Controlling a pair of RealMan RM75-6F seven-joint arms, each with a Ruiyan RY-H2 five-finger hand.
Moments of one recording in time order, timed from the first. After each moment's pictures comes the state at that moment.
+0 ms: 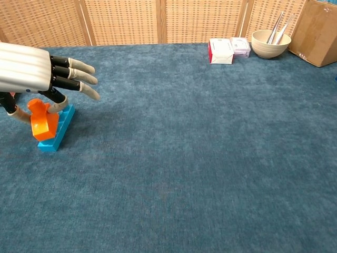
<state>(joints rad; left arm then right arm) -0.93 -1.35 0.36 -0.81 2.10 1.35 -0.27 -0.04 -1.19 0.12 -1.68 -1.37 1.57 -0.13</state>
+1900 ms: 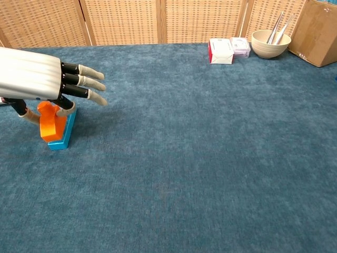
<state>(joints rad) -0.94 -1.44 0.37 -0.67 2.14 1.39 -0.24 -0.04 -1.19 0.12 -1.68 -1.36 1.58 -0.14</state>
